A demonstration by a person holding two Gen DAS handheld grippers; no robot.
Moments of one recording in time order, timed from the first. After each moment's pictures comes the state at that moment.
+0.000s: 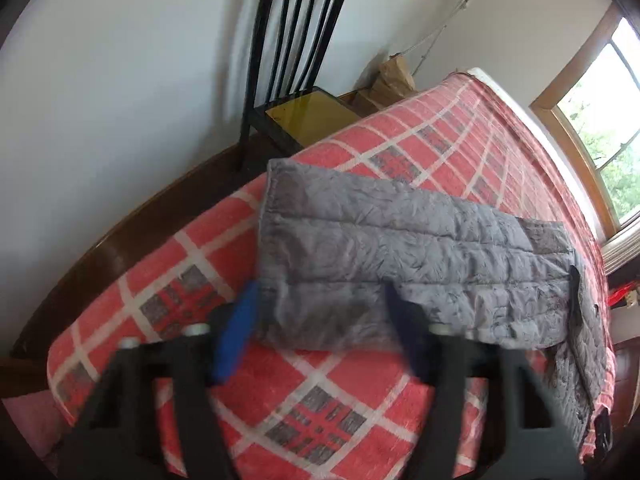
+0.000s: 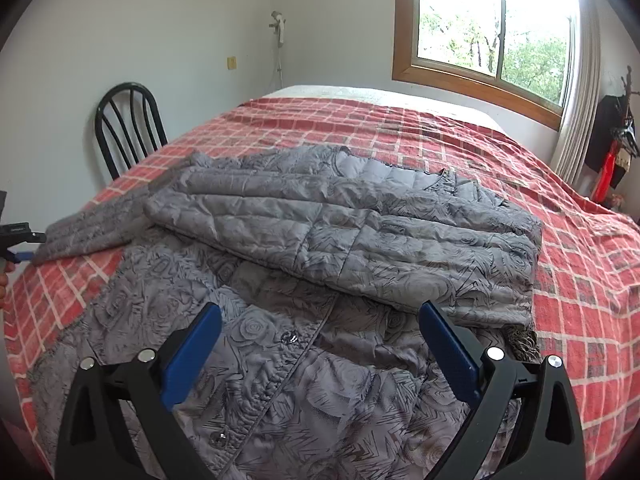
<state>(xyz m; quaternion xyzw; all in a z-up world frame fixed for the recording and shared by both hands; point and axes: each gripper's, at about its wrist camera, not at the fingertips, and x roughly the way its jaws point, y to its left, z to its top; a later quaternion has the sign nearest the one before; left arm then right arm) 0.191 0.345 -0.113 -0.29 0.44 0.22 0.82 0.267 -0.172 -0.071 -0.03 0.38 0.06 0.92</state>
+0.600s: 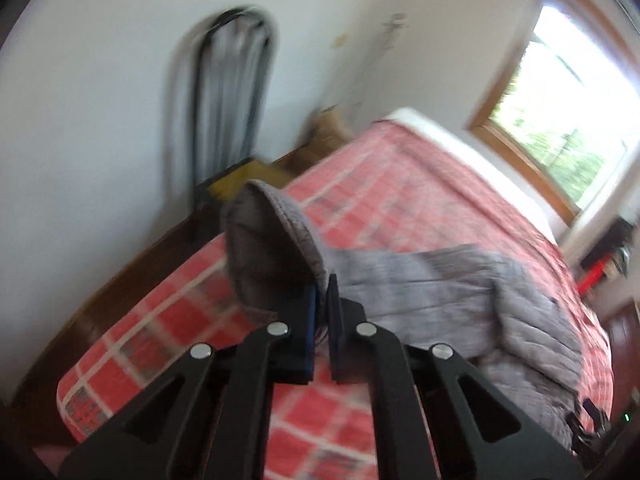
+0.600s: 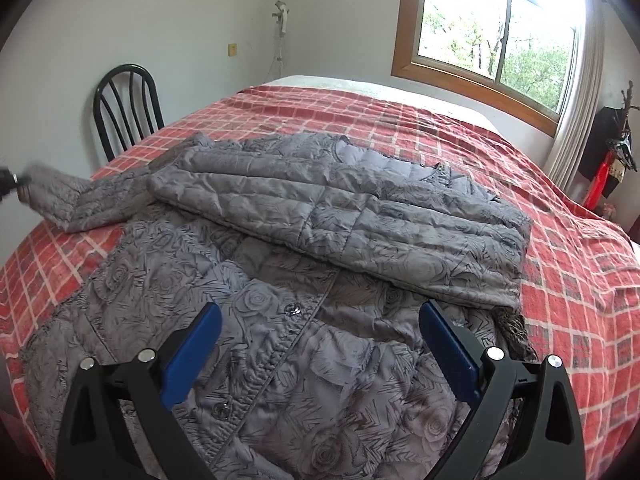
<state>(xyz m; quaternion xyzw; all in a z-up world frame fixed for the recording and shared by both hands) 0.185 0.276 -0.013 -0.22 0.33 0.13 0.91 0.251 -0.168 -0.069 -0.05 0.39 0.05 0.92</state>
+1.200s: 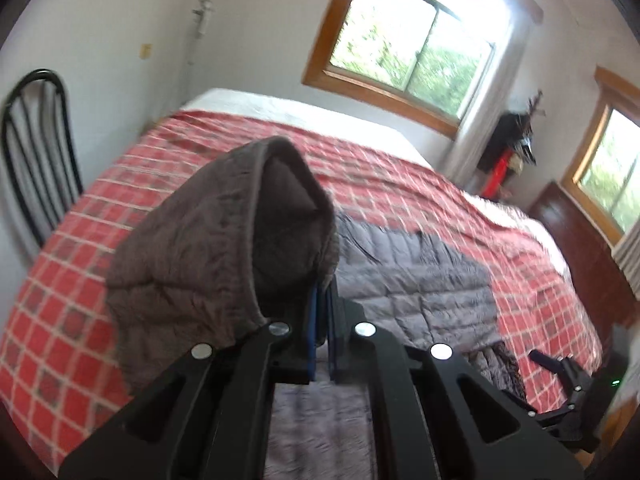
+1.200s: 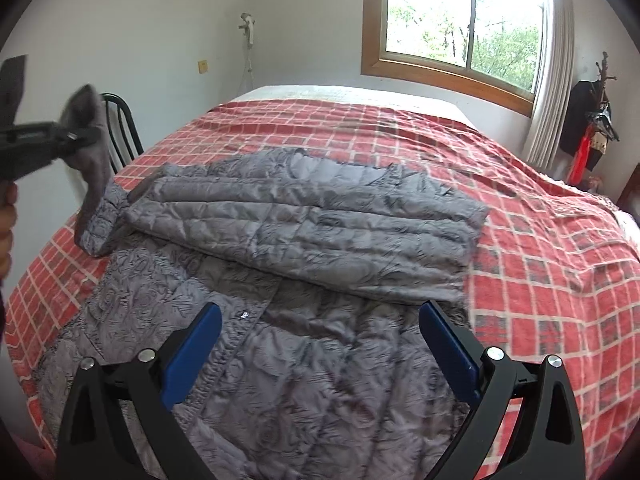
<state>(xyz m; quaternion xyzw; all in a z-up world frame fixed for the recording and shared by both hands) 0.301 0.022 0.001 -0.11 0.35 -0.10 0.93 0.239 -0.220 -0.040 -0.01 0.39 0.01 0.92</state>
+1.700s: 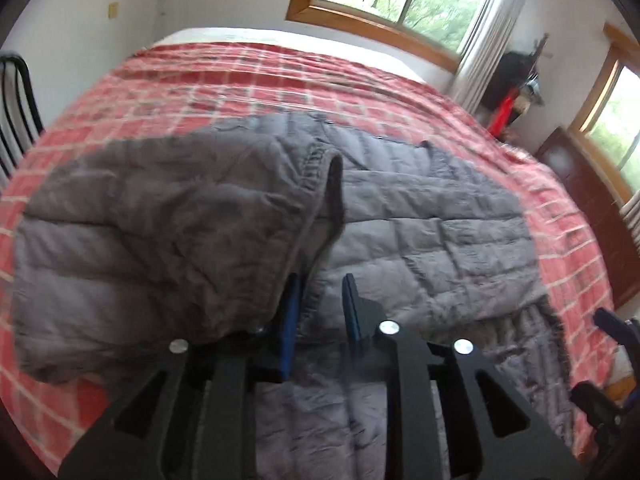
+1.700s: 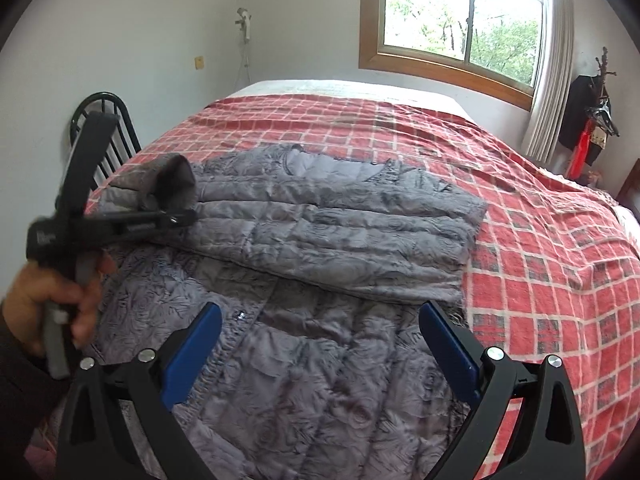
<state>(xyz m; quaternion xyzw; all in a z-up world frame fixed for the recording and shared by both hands) 0.347 -0.037 -0.102 -0.10 0.43 -0.13 0.89 0.246 -0.215 -0.037 -0.01 0.40 0.02 0.92</state>
